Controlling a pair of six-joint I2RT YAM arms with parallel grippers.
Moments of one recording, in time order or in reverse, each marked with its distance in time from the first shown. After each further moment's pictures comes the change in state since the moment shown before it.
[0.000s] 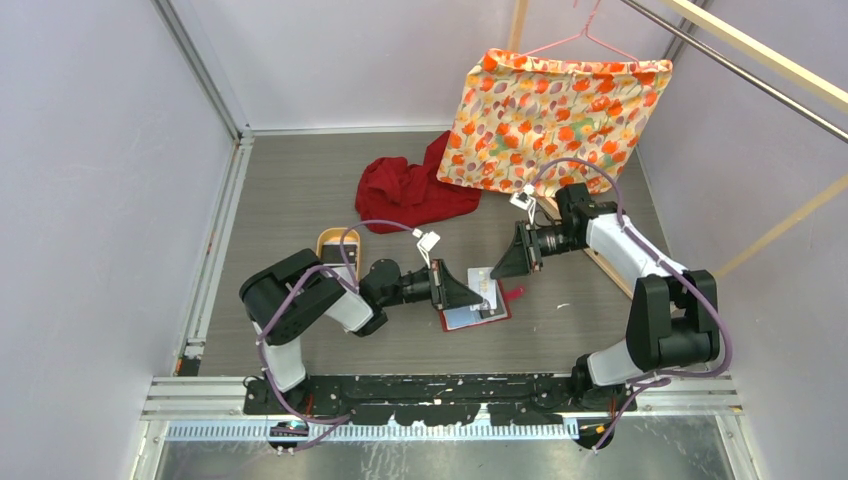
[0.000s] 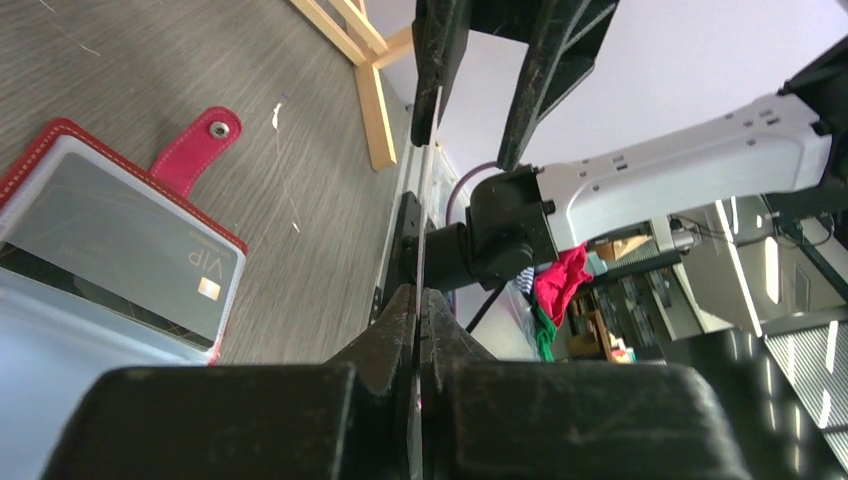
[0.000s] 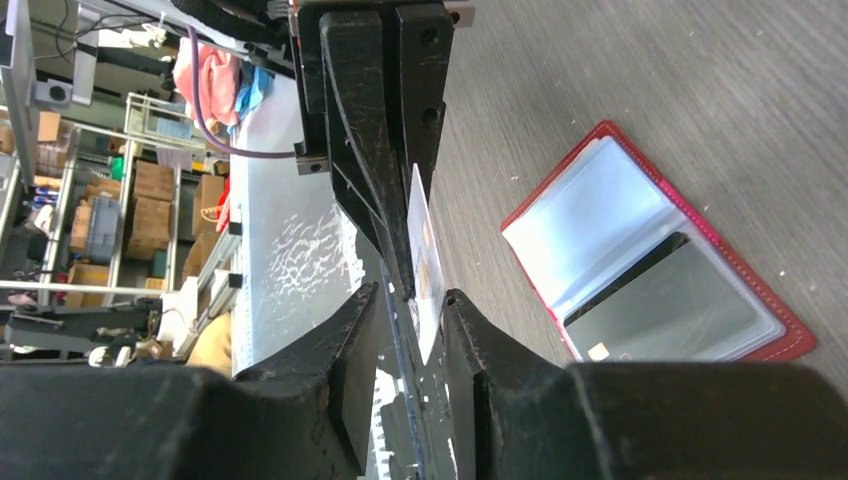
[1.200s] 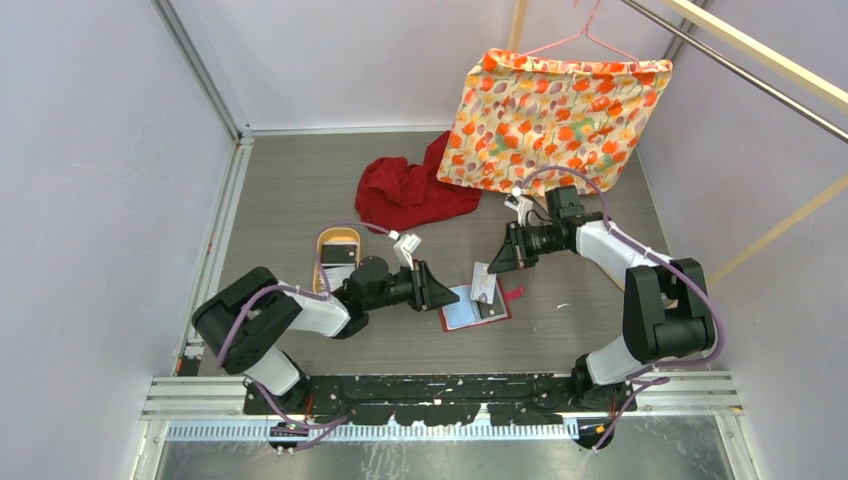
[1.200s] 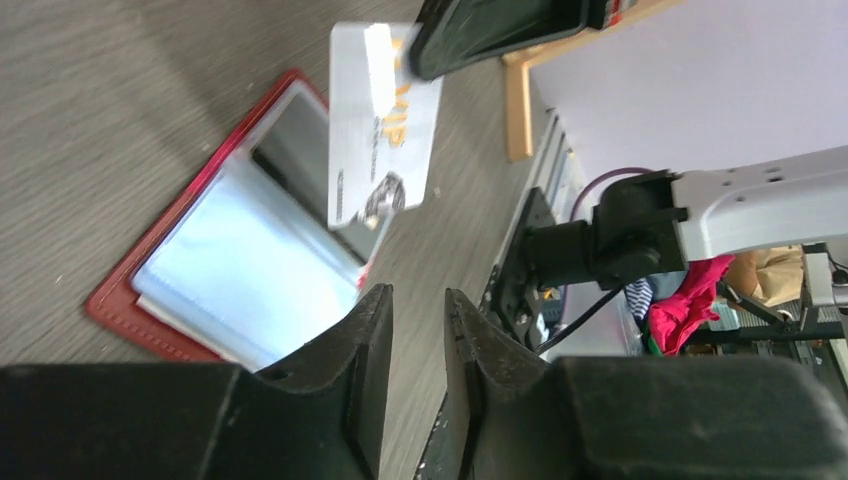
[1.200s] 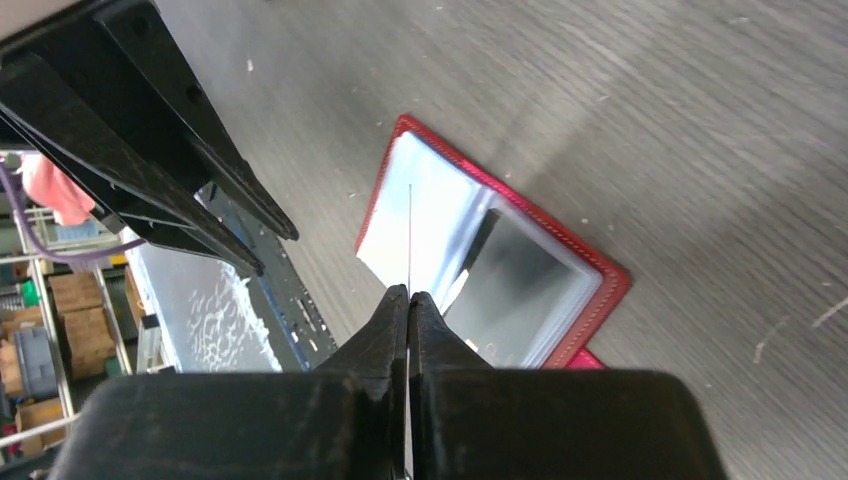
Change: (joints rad) left arm 0.058 -0.287 -0.101 -0.420 -0.110 0.209; right arm 0.047 0.047 -0.089 0.330 0.335 0.352
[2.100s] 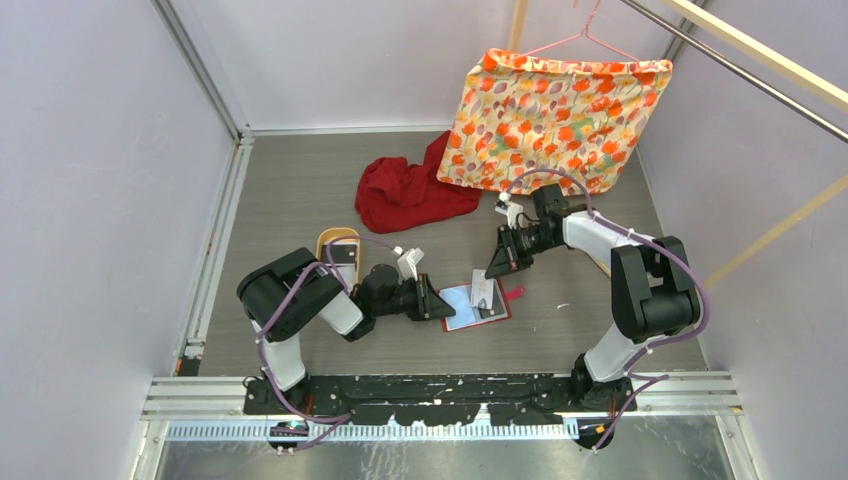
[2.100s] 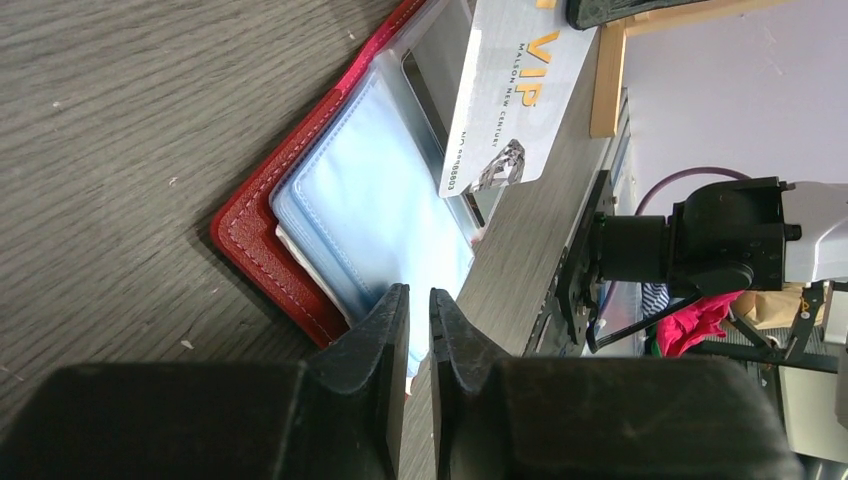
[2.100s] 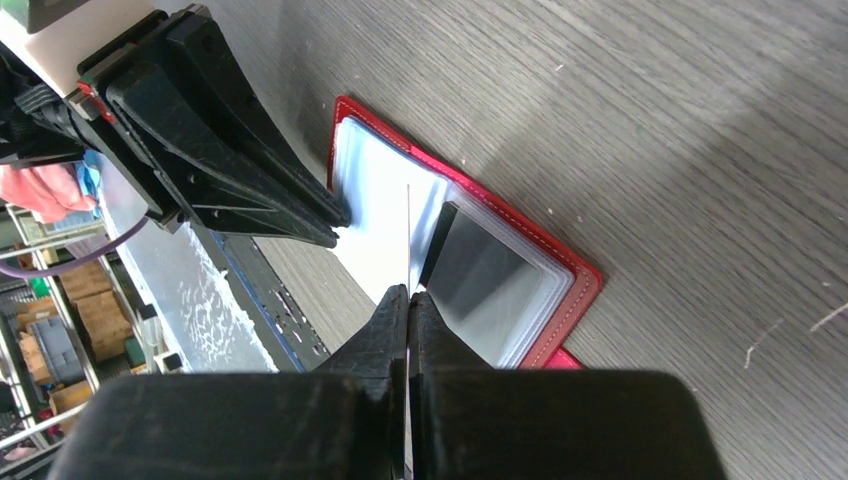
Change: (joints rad) left arm 0.000 0.291 0.001 0.092 0.000 -0.077; right arm 0.046 0.134 0.071 -0.053 0.109 0.016
